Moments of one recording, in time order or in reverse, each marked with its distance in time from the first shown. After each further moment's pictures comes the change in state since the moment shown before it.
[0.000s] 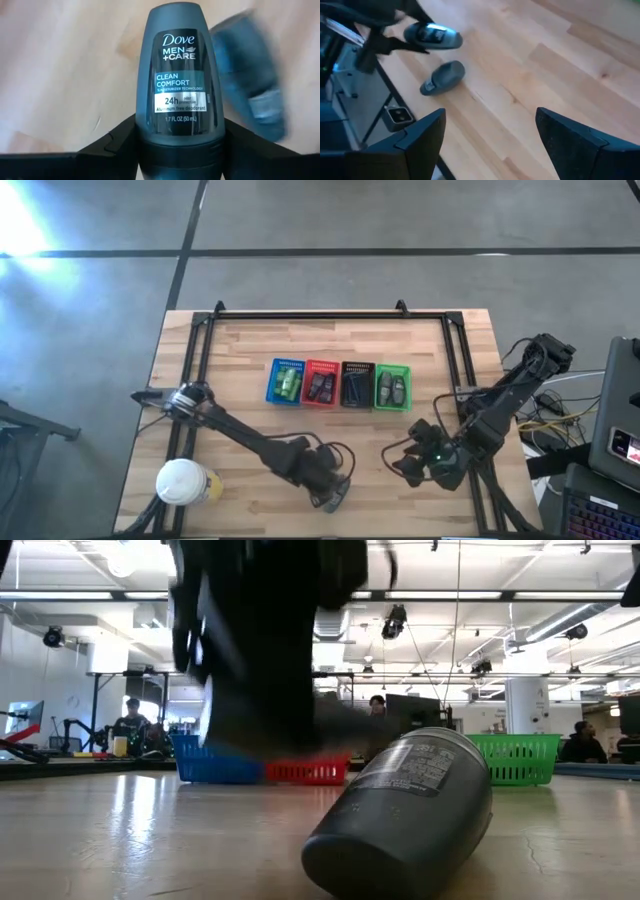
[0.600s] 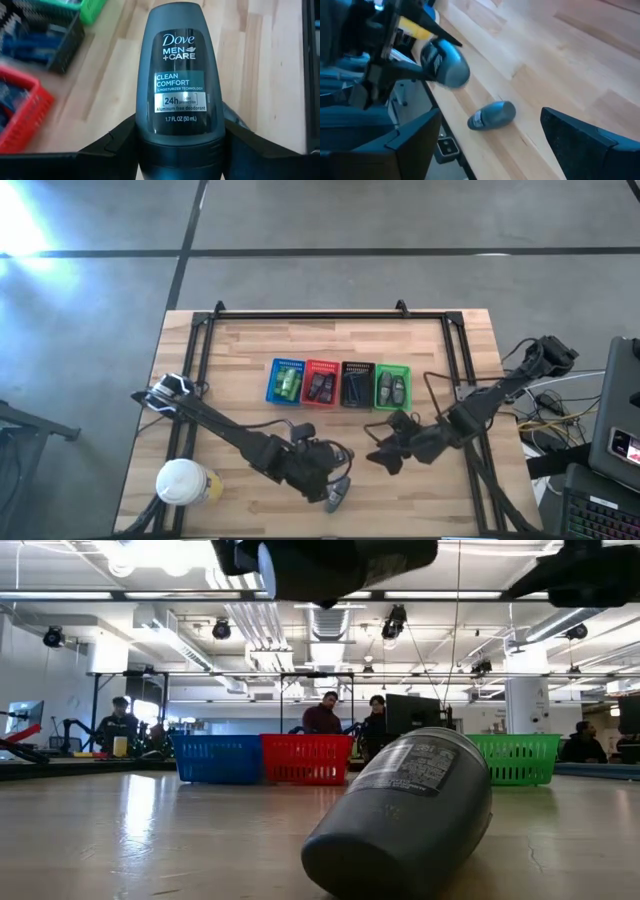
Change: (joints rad) left arm -0.034 -0.172 0.001 0.057 -0.289 0.296; right arm -0.202 0.002 -0.078 0.401 -0.083 -0.226
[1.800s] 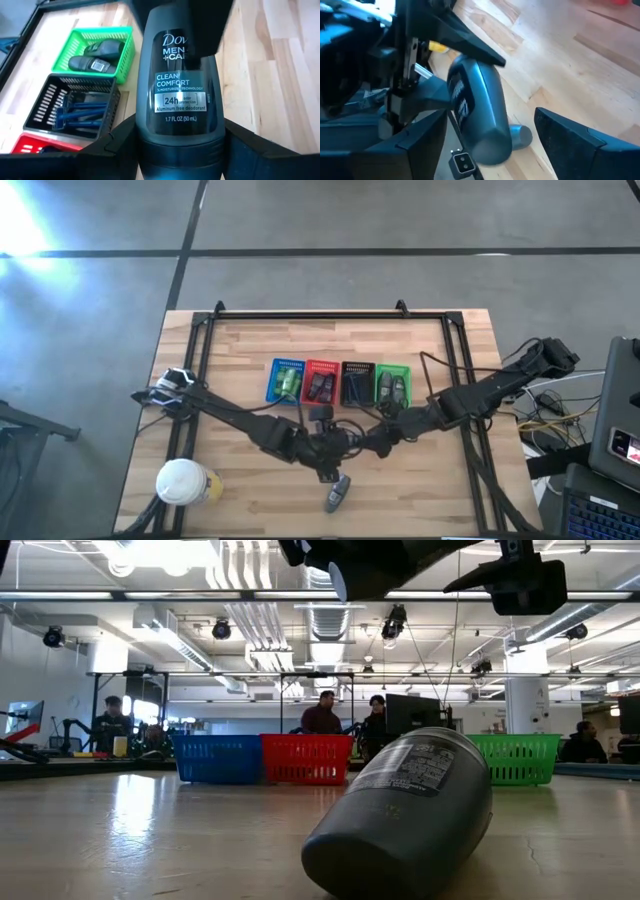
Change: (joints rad) left arm 0.107 -0.003 0.022 0.133 -0.060 0.386; right arm -0.175 0.001 0.000 0.120 -0.173 -0.110
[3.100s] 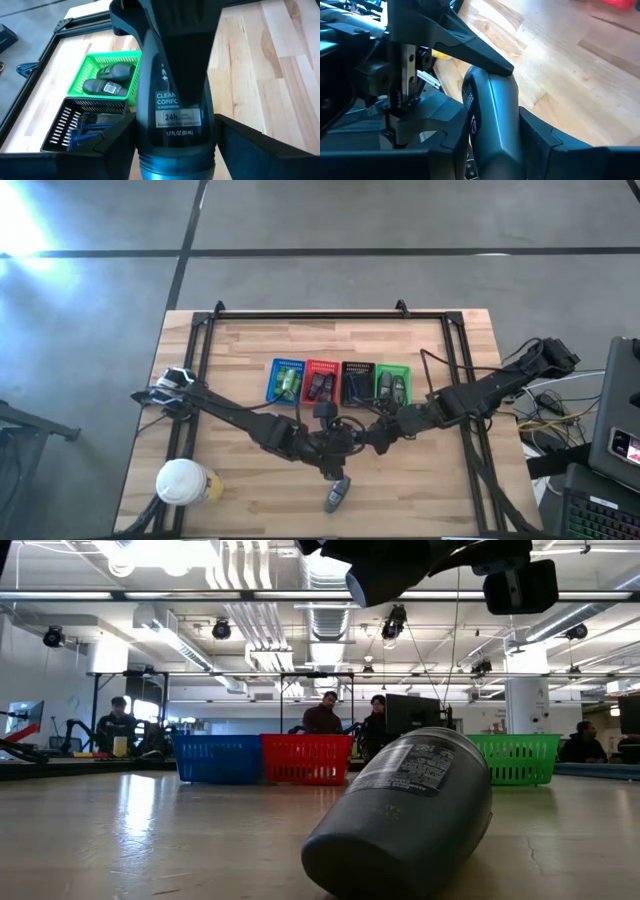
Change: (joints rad) left arm 0.007 -0.001 -0.002 0.094 -0.045 0.095; right arm -0.018 0.000 -0.001 0.034 0.002 0.011
